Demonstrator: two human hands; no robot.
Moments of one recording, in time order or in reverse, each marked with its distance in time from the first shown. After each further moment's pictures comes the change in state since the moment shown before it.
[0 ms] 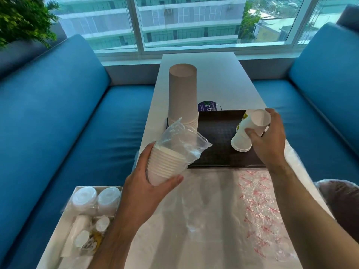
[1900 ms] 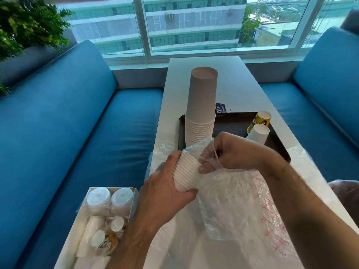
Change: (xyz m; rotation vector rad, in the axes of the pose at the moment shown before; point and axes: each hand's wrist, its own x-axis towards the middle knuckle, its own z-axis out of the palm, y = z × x) left_hand 0.000 -0.011 -0.021 0.380 -0.160 0.087; right_hand -0.060 -0.152 0.012 0.003 -1.227 -0.191
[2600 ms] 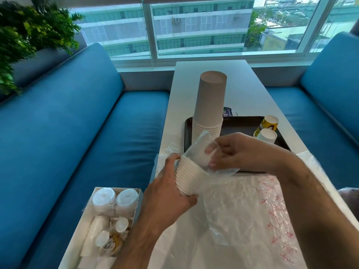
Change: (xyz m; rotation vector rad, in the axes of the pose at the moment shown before) left_hand -0.001 -0.014 0.003 -0.056 0.046 0.014; right_hand -0.008 -0.009 -0.005 0.098 0.045 0.050
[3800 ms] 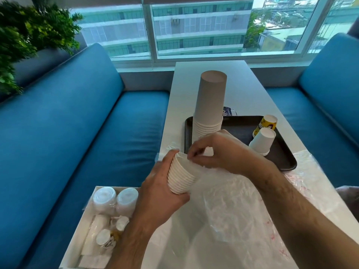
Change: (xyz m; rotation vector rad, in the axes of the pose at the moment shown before) left_hand -0.004 -0.019 -0.006 -0.104 0.102 0.123; right_hand 0.025 -0.012 0.033 -0.460 0.198 -0.276
